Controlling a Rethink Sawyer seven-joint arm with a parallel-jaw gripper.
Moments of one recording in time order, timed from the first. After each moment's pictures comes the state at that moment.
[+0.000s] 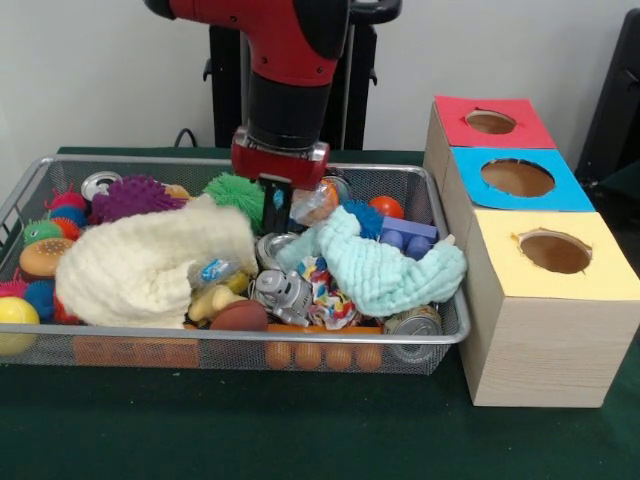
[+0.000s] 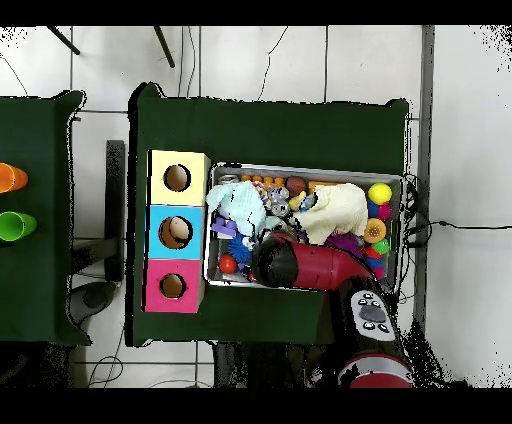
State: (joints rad) arm -0.29 -0.54 -0.07 1.79 -0.20 0.22 1.80
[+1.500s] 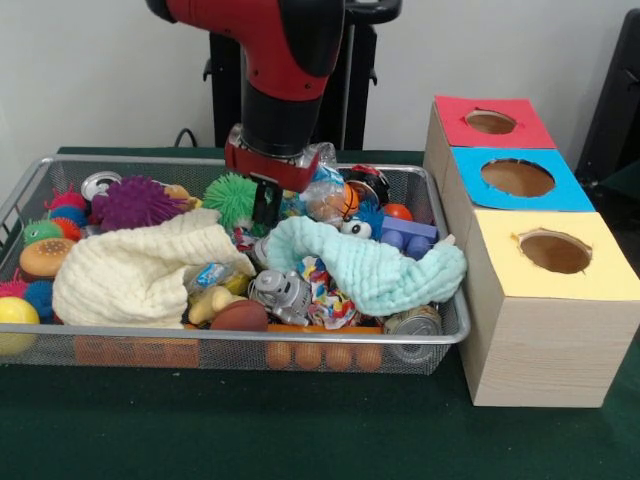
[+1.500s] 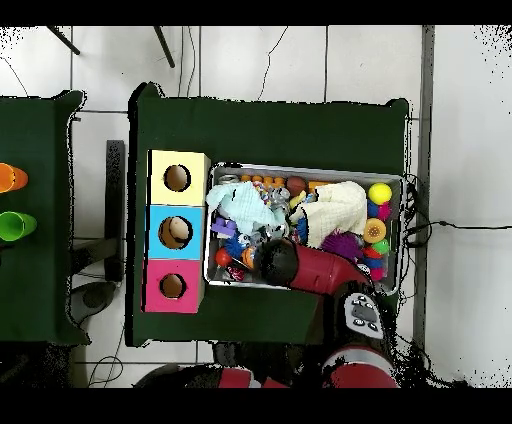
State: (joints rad) arm -0.23 -0.45 -0.17 1.74 -0.06 0.30 1.80
